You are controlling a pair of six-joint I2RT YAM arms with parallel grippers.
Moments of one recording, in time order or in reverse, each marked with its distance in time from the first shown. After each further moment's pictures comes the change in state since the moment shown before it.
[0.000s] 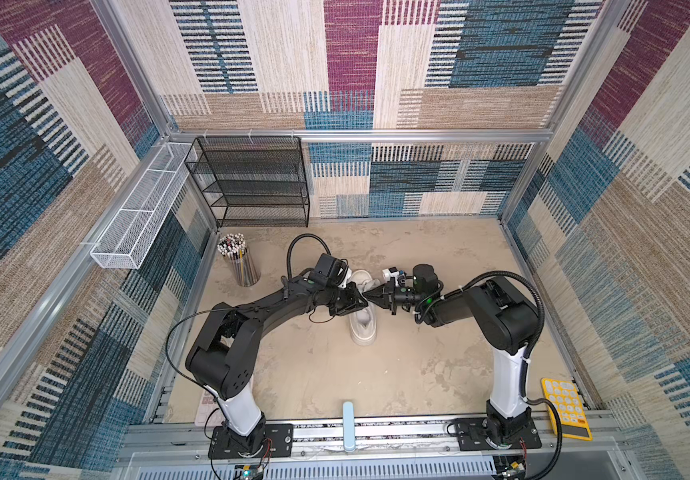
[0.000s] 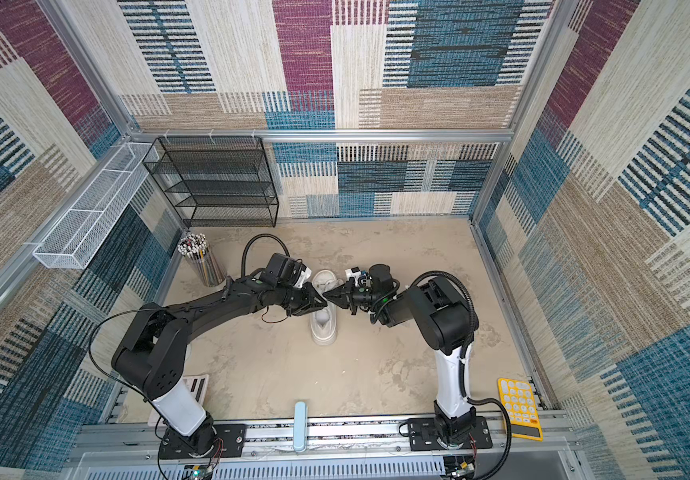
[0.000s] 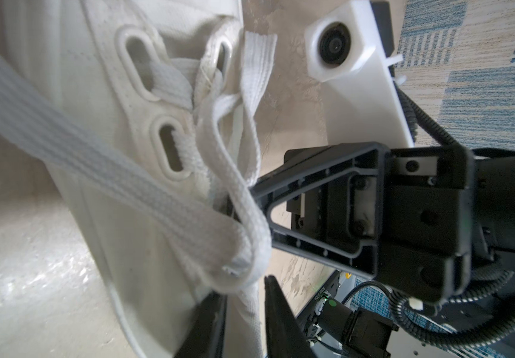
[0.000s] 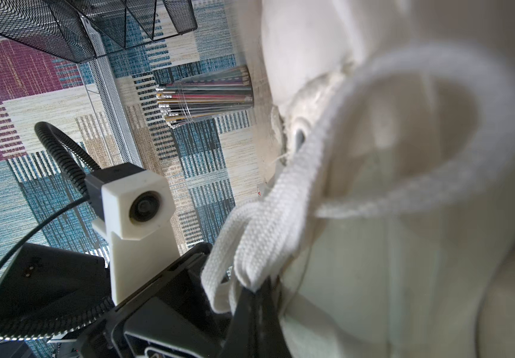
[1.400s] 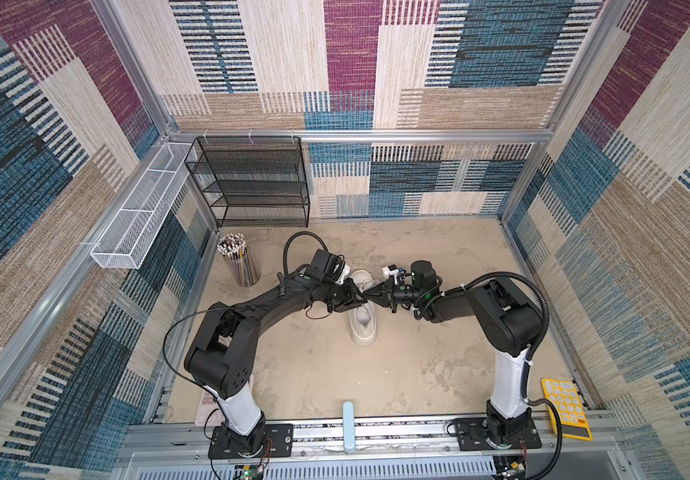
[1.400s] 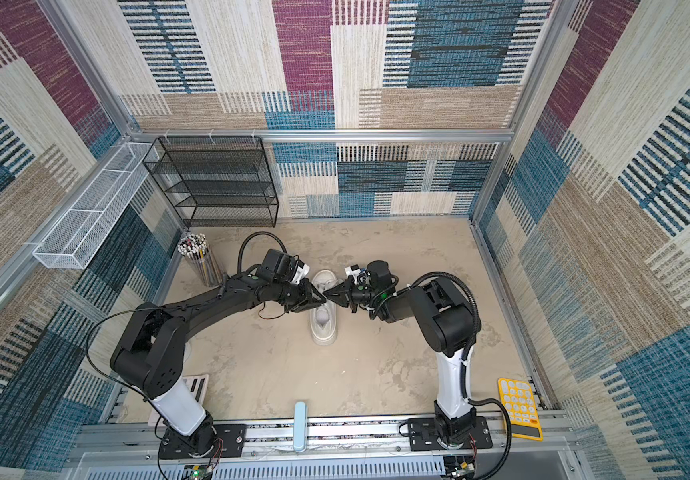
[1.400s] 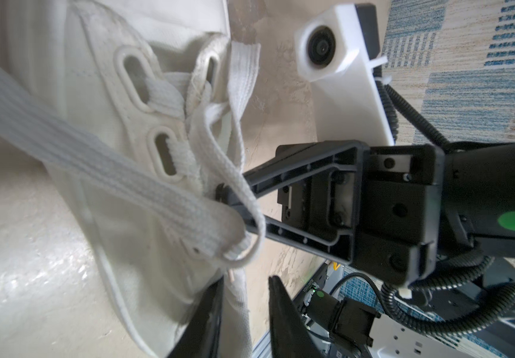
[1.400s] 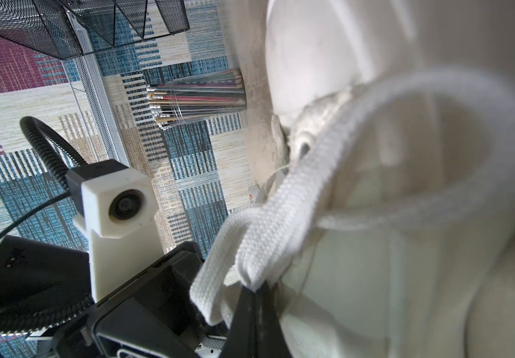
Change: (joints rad) left arm 0.035 -0.004 0.024 -0.024 0.050 0.011; right arm -0.001 -0.017 0.032 -0.106 0.008 -0.067
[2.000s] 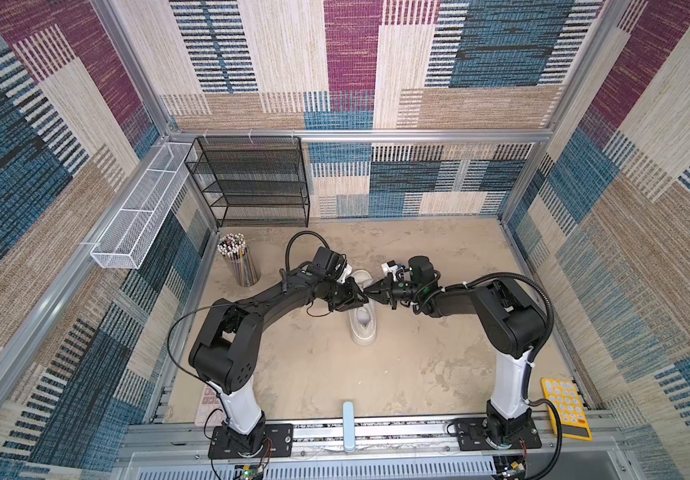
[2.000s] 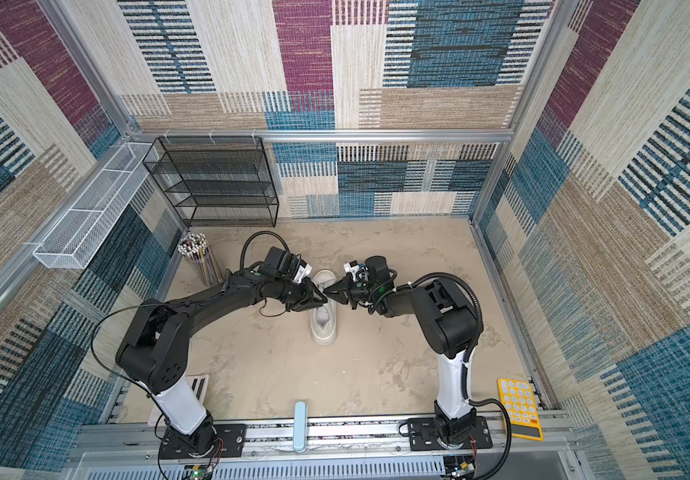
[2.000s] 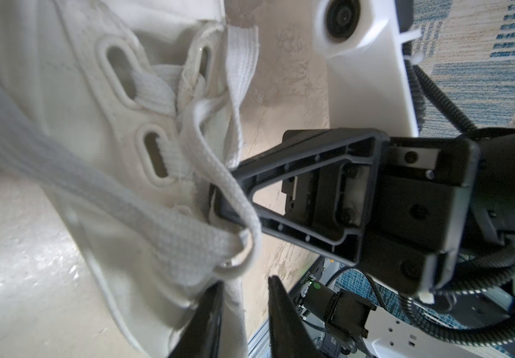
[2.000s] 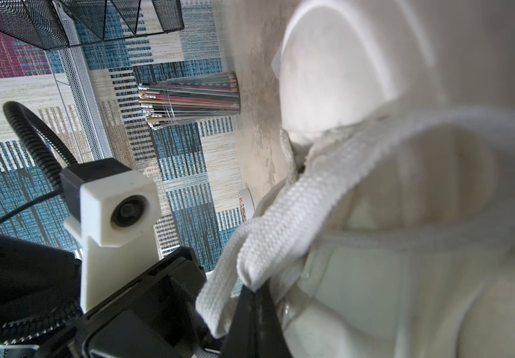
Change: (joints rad) left arm 0.005 0.027 0.043 -0.050 0.032 0.018; right arm 0.002 -0.025 0.062 -0.169 0.025 -0.128
